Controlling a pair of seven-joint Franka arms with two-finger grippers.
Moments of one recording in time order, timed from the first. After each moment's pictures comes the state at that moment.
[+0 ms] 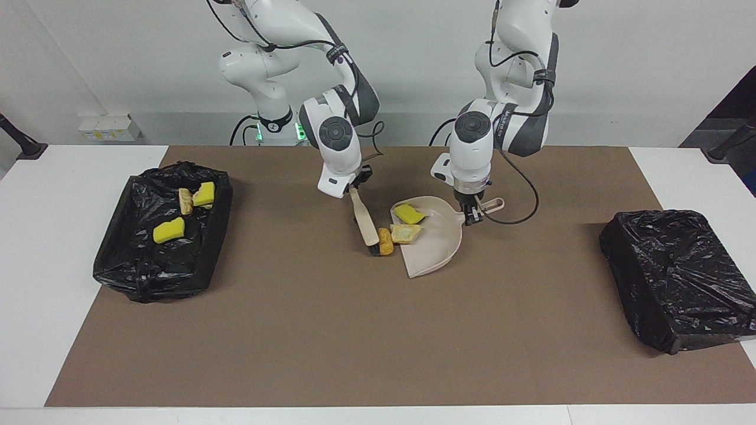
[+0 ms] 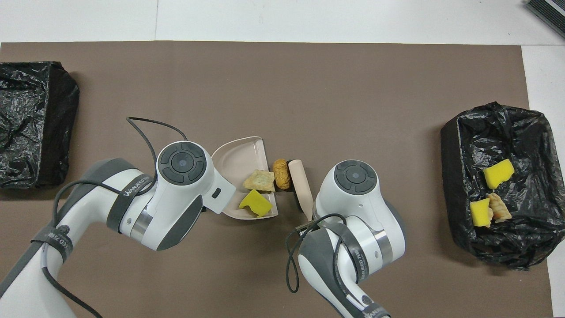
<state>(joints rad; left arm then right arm) -0.59 0.13 0.08 -2.08 0.15 2.10 0.85 0.49 0.13 0.07 -2.13 0.28 1.99 0.09</state>
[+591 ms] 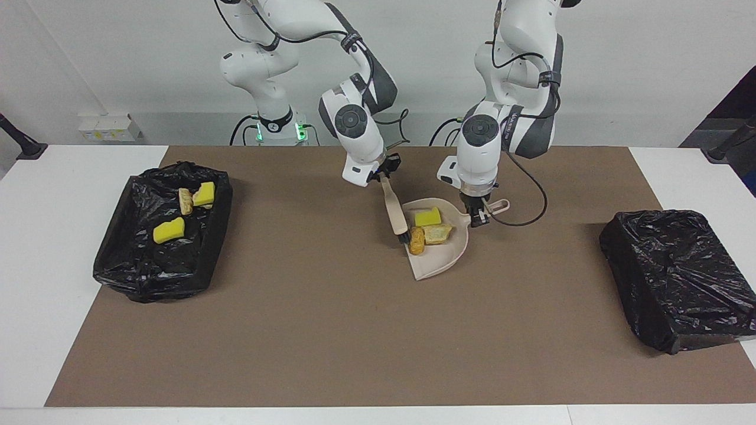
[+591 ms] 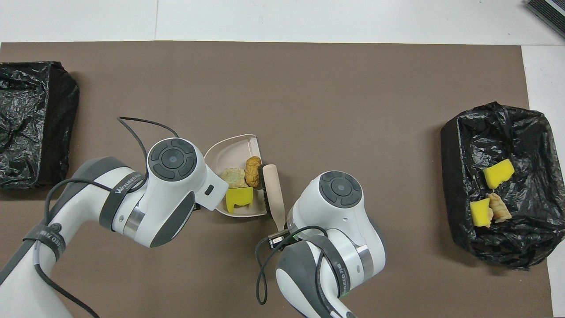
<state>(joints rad) -0.56 0.13 0.08 -2.09 0.15 2.10 0.85 0.57 0.13 0.07 -2.10 0.43 2.02 0.13</state>
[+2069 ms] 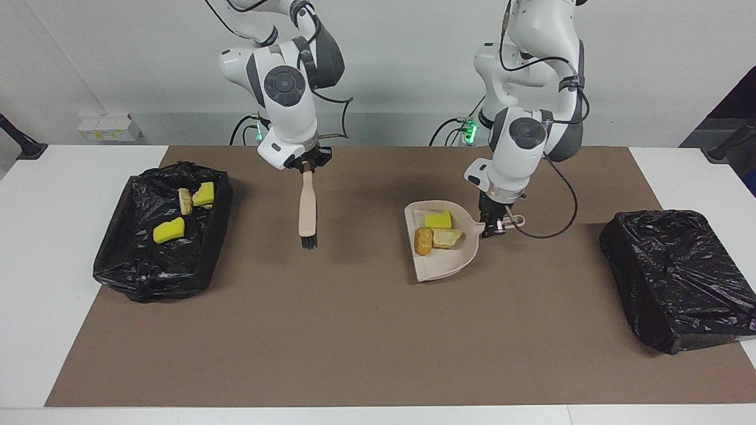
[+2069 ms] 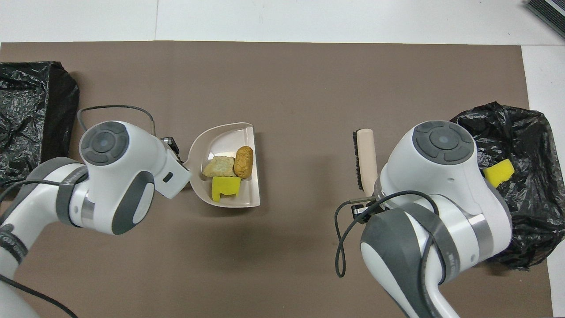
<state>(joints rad) -0.39 0.09 0.09 -2.10 -0.02 2.22 1.25 0.33 -0.03 0.06 -1.97 0.09 1.62 0.31</state>
